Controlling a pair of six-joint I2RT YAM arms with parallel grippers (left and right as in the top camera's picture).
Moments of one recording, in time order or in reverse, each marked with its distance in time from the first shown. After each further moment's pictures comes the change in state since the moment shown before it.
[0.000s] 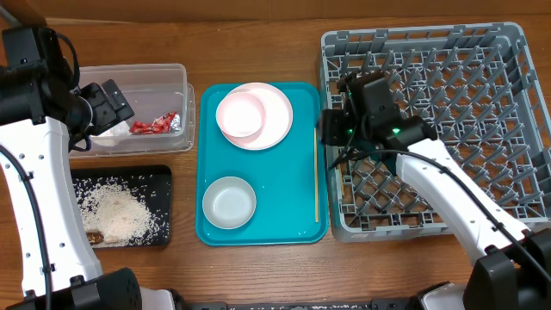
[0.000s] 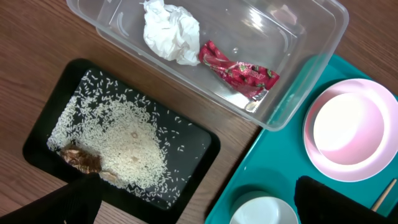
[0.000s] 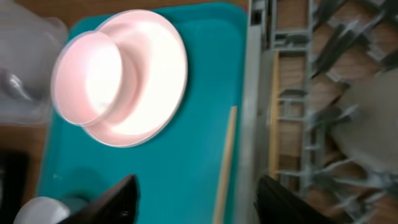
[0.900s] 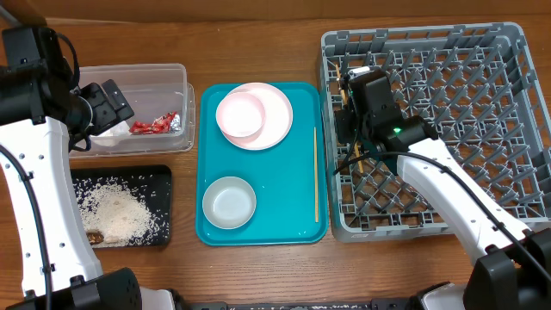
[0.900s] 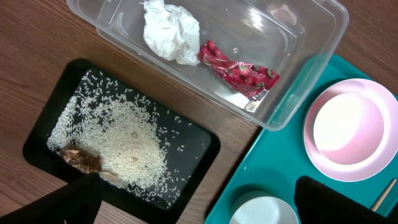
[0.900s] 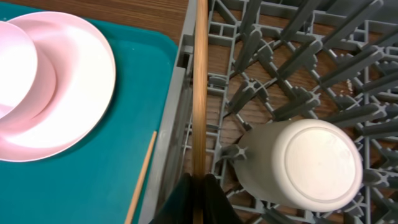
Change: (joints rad) left arm 0.000 0.000 0.000 0.000 0.000 0.000; right arm -0.014 0.000 0.000 0.026 0.282 -0.303
